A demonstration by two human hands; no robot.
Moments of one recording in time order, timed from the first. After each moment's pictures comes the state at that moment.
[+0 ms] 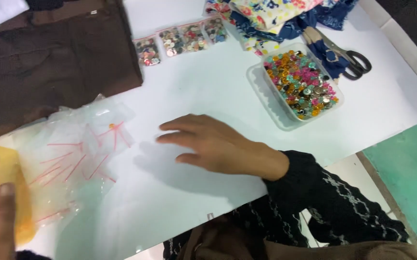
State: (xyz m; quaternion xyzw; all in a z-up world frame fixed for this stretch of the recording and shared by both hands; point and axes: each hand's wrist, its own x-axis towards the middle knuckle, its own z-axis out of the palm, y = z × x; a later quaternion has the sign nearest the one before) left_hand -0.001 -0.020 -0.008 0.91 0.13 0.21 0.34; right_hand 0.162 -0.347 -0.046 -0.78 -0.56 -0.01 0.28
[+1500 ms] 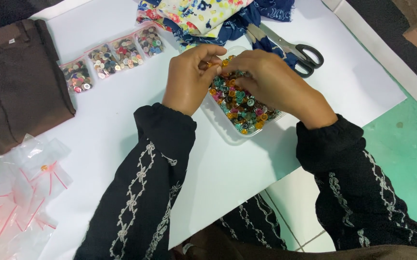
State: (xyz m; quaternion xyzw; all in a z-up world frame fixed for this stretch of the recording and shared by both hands) left_hand 0.297 -0.358 -0.063 0.82 -0.27 0.08 0.50; right_hand 0.264 -0.565 -0.025 -0.91 -0.30 -0.06 0.26
